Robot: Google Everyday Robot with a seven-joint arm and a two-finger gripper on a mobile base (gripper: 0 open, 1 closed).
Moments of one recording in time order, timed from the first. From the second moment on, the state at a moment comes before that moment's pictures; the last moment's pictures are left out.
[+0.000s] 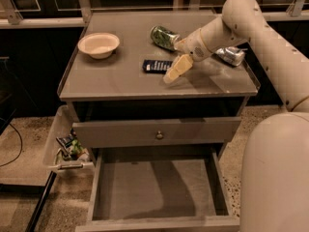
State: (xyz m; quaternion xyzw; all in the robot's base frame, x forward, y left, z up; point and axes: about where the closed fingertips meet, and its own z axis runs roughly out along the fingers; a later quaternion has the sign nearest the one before) arm 0.737 -0.086 0.834 -0.55 0.73 0.22 0.35
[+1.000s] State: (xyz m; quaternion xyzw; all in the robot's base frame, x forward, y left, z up) arm 0.737 -0.086 0.834 -0.55 0.73 0.22 0.35
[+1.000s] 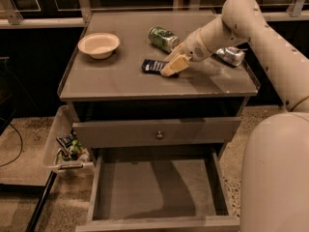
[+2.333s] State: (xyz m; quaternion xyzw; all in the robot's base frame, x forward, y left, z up) arm 0.729 -0.083 0.833 -0.55 0.72 0.23 0.35
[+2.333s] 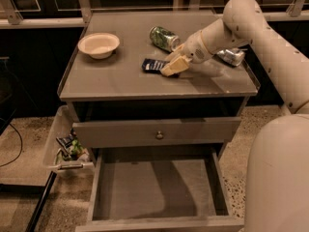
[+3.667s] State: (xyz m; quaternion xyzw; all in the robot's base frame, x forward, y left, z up) arm 0.648 -0.124 0.856 -0.55 0.71 0.21 0.38
